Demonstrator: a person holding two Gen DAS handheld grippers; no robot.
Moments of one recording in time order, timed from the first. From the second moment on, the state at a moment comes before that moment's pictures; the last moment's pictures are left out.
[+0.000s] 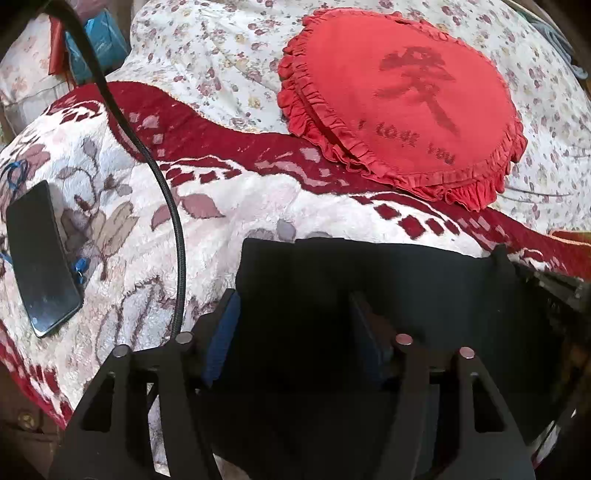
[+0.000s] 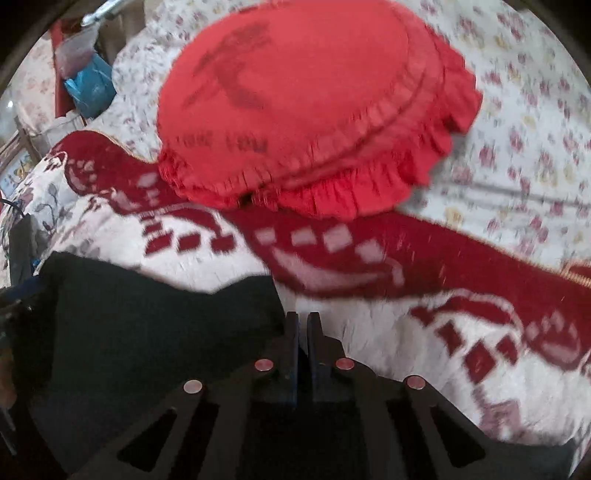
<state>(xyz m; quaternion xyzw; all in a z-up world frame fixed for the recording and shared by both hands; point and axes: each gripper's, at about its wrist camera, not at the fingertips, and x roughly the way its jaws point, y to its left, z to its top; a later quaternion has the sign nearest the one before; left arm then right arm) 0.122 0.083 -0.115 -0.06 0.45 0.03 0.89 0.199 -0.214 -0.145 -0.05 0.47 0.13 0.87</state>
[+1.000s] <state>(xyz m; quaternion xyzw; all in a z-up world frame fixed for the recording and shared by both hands) 0.092 0.061 -0.088 -0.05 0.43 0.02 0.90 0.118 -0.194 -0.127 -0.05 0.46 0.16 0.87</state>
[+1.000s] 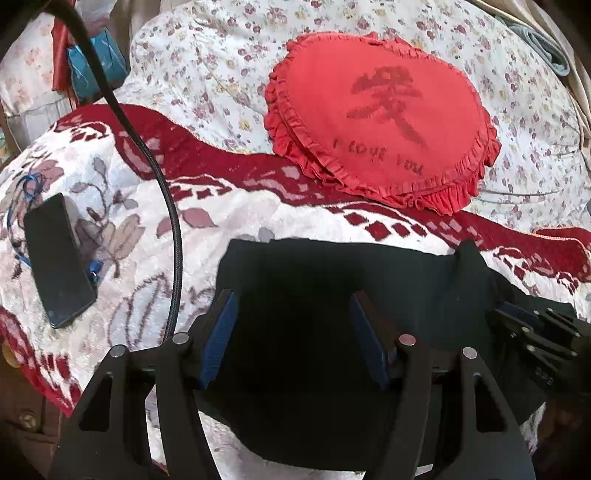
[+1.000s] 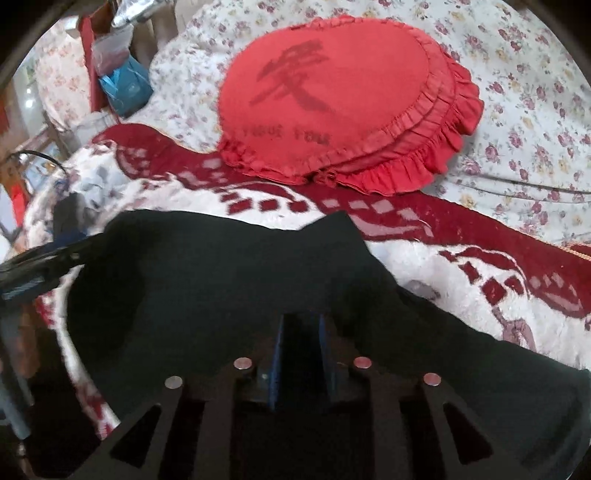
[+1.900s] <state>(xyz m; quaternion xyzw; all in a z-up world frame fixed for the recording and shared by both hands) 0.076 0.006 -0.073 -0.03 0.41 -0.04 0.91 0.071 -0.252 -0.083 -0.04 0.41 0.07 0.91</state>
